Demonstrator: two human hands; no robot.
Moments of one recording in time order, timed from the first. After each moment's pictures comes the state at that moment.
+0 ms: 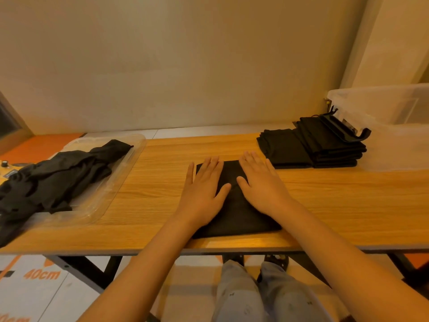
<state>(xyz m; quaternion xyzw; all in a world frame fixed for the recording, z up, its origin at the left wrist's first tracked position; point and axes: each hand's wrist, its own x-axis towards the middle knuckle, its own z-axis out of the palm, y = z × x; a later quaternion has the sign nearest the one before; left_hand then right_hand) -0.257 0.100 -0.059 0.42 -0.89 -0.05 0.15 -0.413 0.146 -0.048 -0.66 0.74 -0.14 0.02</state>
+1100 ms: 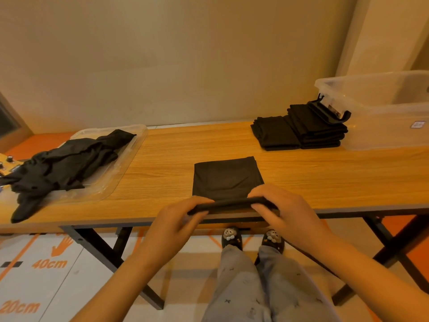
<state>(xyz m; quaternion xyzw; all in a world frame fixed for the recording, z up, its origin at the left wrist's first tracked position) -0.167 0.200 -0.068 0.29 -0.88 -0.24 0.30 -0.410 0.281 -0.067 -0.73 0.59 -0.34 0.05</state>
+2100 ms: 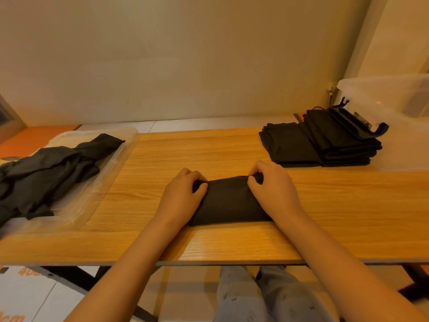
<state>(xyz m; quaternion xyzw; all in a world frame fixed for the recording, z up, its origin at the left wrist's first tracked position) -0.238 0.074 -0.066 0.48 -0.82 -0.16 0.25 -0.425 0.140 -0.069 -0.55 0.76 -0.34 0.02</state>
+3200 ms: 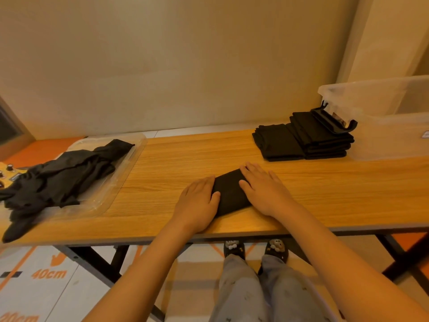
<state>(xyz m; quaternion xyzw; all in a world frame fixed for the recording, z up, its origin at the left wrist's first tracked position) -0.240 0.134 -0.060 0.47 -0.87 -0.13 0.09 -0.416 0.178 -0.060 -0.64 0.76 -0.11 0.09</state>
